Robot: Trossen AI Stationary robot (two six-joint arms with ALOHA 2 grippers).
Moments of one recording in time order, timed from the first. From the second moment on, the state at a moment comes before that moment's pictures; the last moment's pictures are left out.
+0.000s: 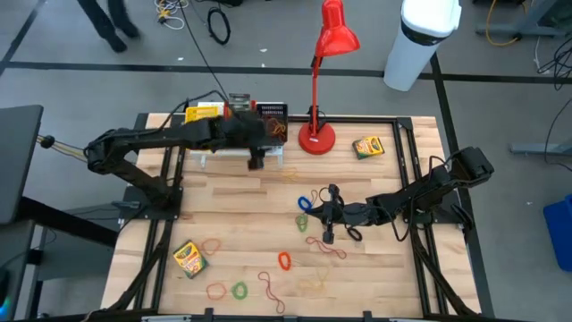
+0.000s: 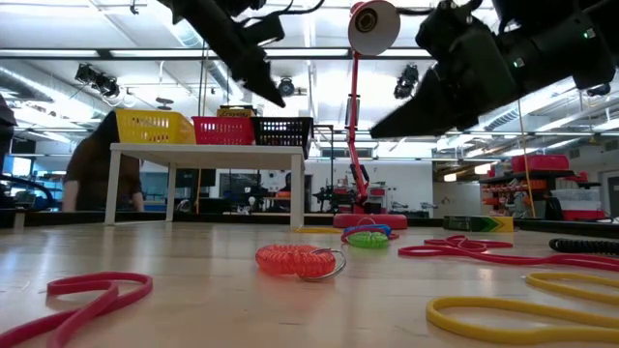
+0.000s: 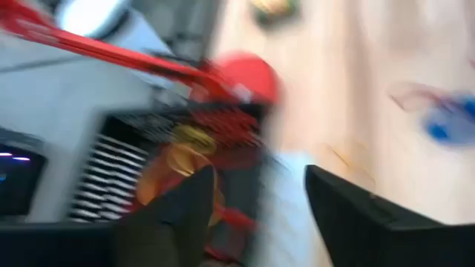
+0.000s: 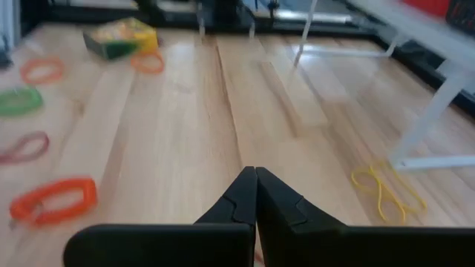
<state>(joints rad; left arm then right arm) 0.27 1.40 1.14 -0.40 -0.23 0.39 0.33 1.54 0.55 0.56 0.45 0.10</state>
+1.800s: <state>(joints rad) -0.08 1.10 0.13 0.98 -0.14 0.12 0.33 1.78 0.91 -0.17 0.34 0.75</state>
